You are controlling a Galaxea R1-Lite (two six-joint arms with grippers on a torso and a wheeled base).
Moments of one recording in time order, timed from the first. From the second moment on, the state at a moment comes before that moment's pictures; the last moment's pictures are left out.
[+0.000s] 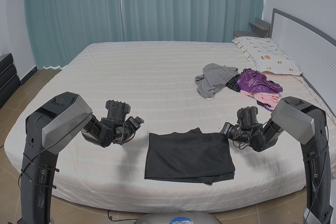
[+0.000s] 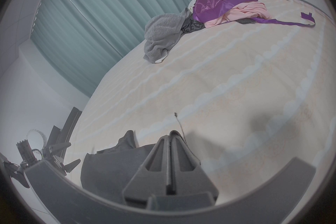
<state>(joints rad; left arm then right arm) -0.29 2.51 -1.36 -0.47 0.02 -0.96 0.24 2.56 -1.23 -0.73 0.05 0.63</state>
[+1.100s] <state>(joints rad) -0.43 2.61 -1.52 -0.42 0.03 -0.91 0.22 2.57 -1.23 -0.75 0.05 0.68</state>
